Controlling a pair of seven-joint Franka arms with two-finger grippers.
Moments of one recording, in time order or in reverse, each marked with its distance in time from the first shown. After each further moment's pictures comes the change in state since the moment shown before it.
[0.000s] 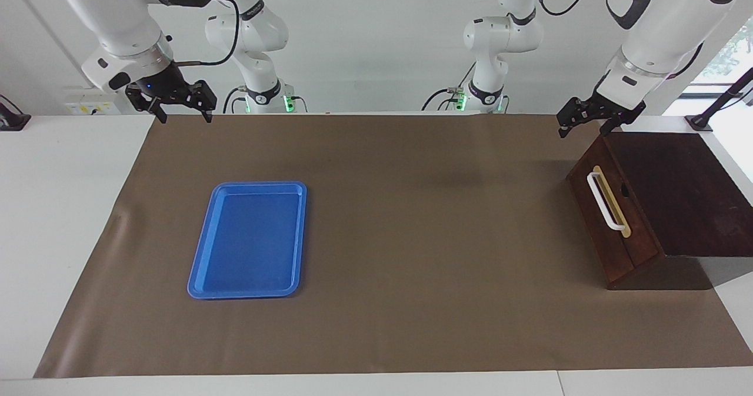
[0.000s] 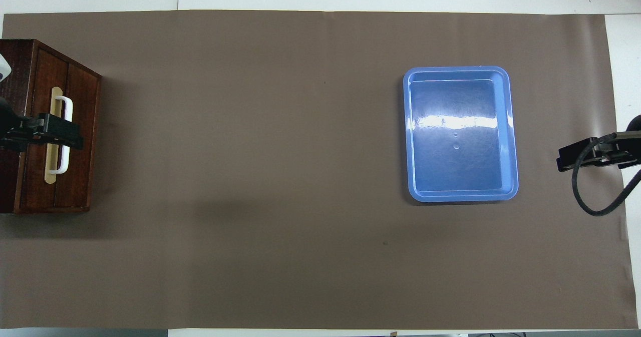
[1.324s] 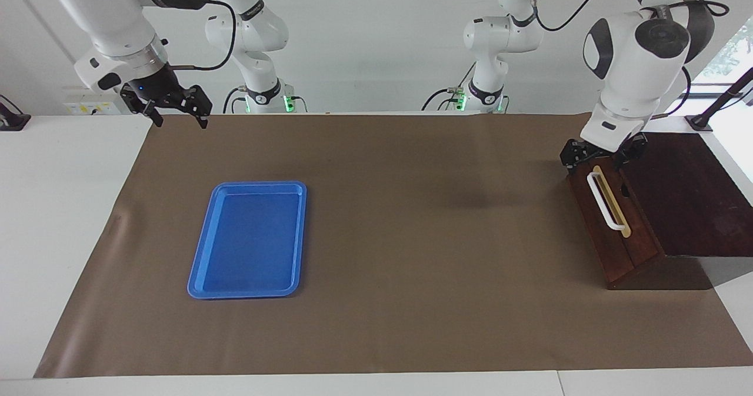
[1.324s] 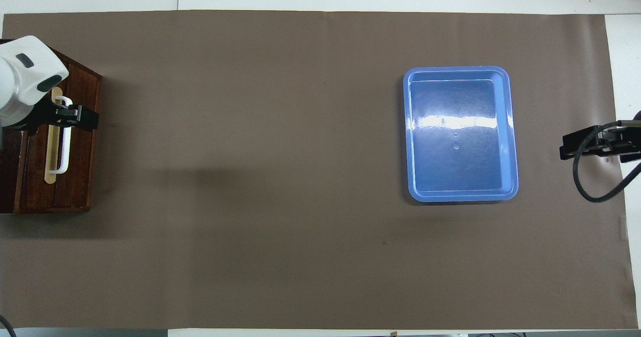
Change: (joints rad) left arm -0.028 0.086 -0.007 -0.151 0.251 0.319 0.007; right arm -0.004 0.007 -0.011 -0.005 0.006 0.059 0.157
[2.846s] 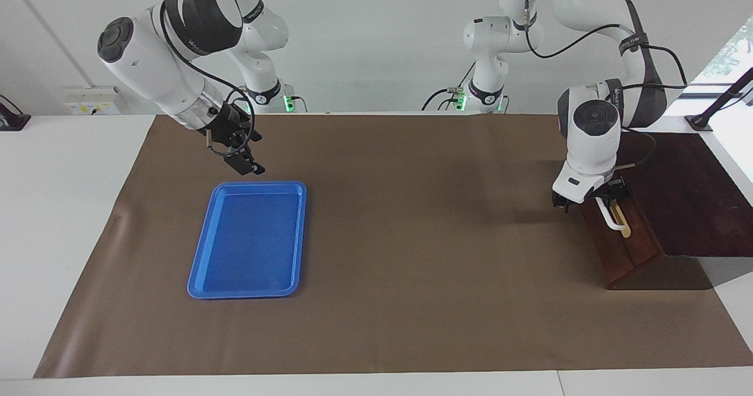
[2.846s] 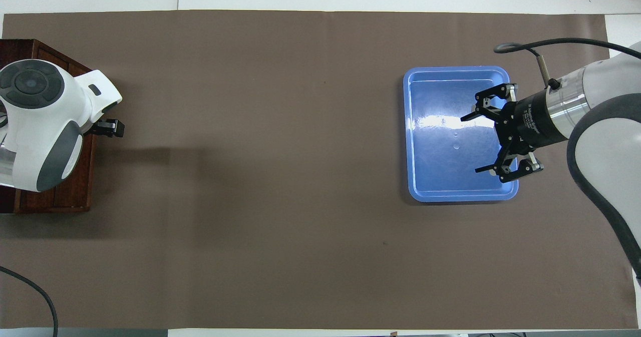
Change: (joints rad) left arm 0.017 0.097 0.011 -0.194 0.232 0.278 -0.150; right arm 0.086 0.110 0.014 -0.101 0.437 0.194 1.262
